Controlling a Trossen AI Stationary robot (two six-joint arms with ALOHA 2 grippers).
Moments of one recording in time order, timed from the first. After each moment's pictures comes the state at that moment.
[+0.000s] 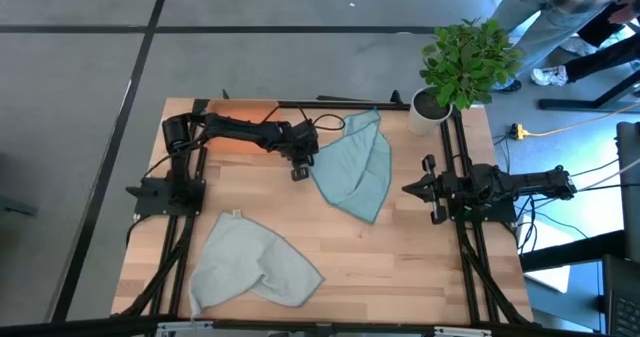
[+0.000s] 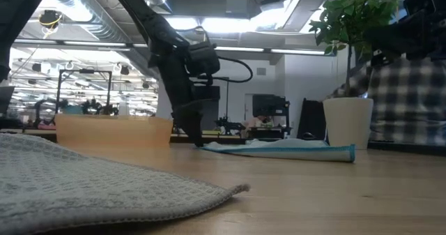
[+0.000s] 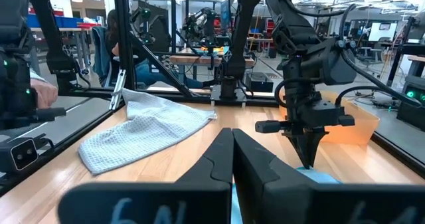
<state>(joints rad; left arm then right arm) 0.39 1.91 1.09 -0.35 0.00 0.20 0.12 0.01 0.01 0.06 0.05 -0.03</state>
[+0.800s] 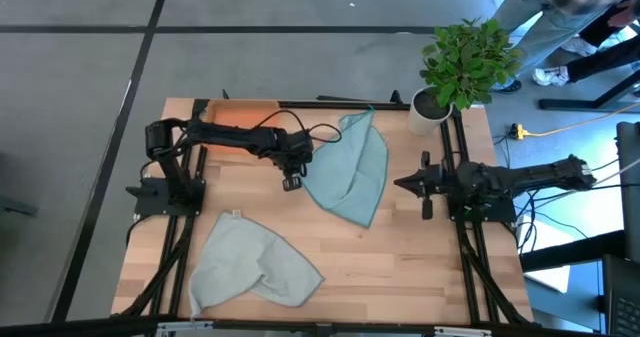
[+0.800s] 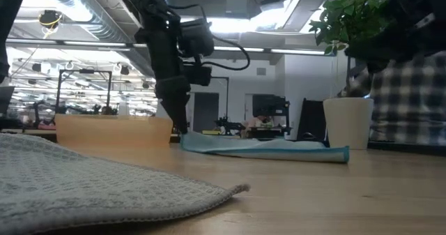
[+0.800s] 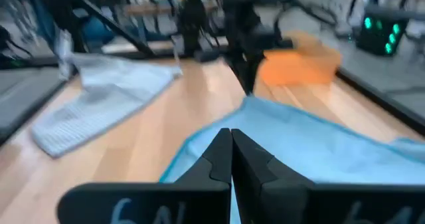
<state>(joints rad) 0.29 1.75 1.09 -0.55 -0.02 0.06 0.12 0.37 0.15 0.02 0.21 0.10</state>
